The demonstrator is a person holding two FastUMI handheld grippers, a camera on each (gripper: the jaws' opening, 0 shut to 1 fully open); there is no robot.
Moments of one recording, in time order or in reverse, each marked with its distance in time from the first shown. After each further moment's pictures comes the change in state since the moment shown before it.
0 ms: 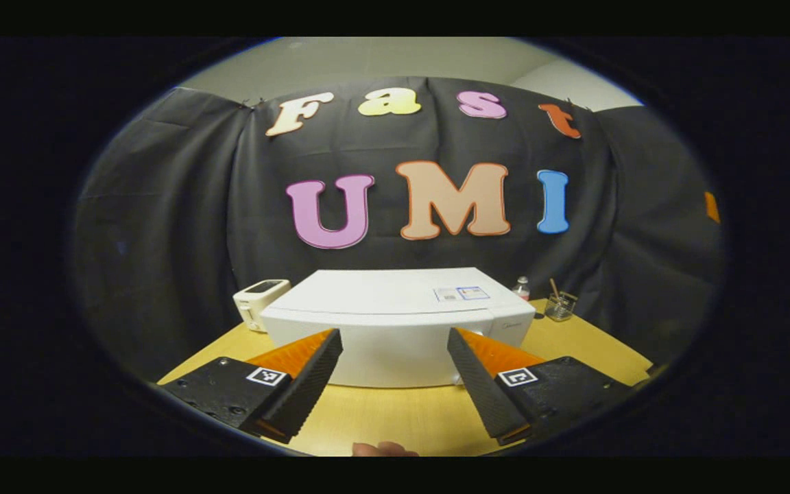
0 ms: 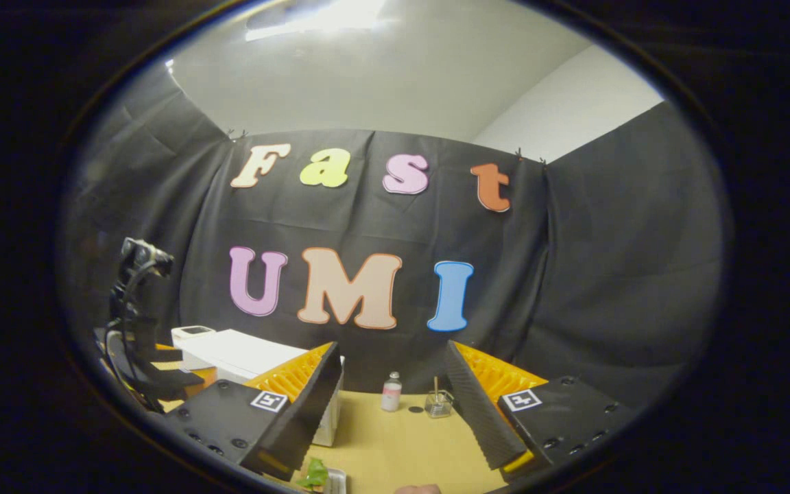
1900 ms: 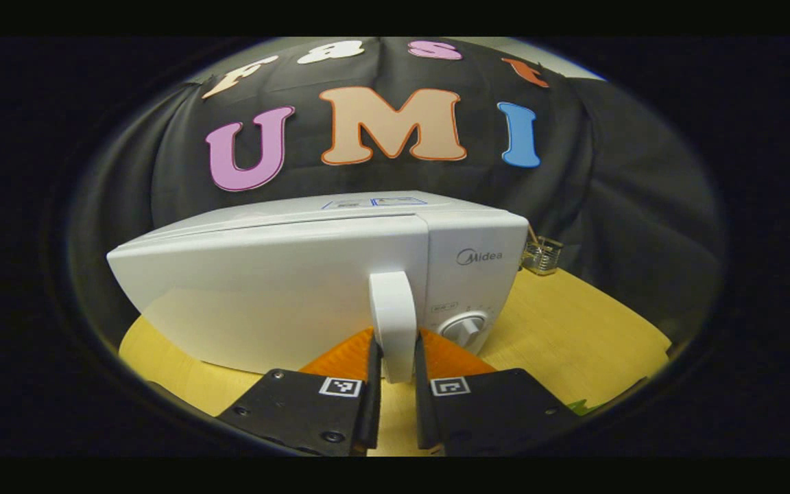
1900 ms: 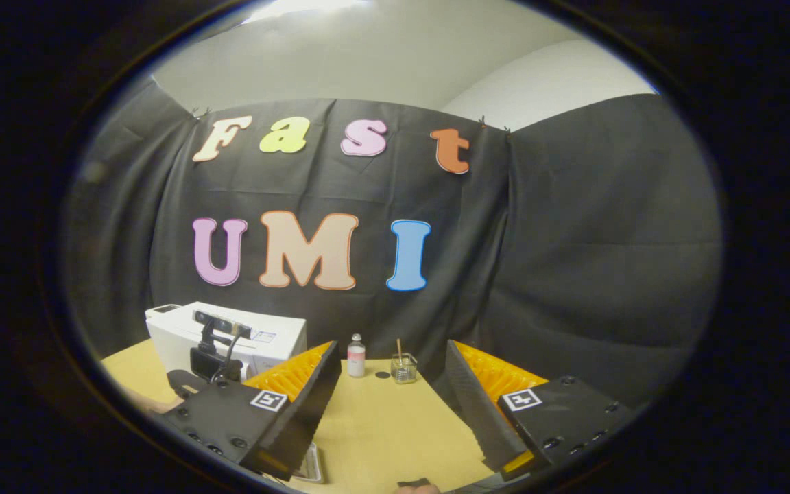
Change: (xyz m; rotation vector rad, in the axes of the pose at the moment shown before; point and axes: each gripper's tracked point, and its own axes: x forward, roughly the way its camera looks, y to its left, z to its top) left arm 0.111 -0.091 -0.117 0.032 0.184 -0.146; right arm -0.025 -0.058 -0.044 0.026 0.156 -0.131
